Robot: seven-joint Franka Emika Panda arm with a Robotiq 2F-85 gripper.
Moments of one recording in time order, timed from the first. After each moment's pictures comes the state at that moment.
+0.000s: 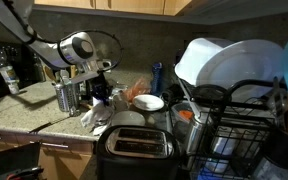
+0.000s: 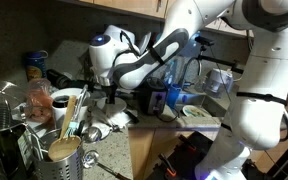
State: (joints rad) arm 0.24 0.11 0.24 -2.23 -0.63 2.30 0.09
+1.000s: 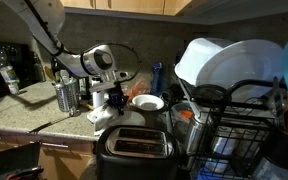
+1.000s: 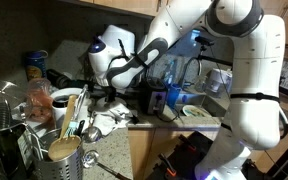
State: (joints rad) arm 0.24 0.31 0.12 -2.06 -0.66 2.30 0.13
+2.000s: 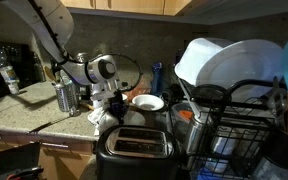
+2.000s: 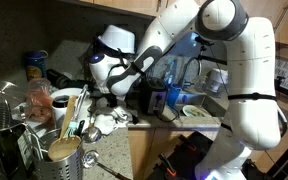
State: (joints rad) arm 0.25 0.40 0.09 -2.05 -0.67 2.30 0.21
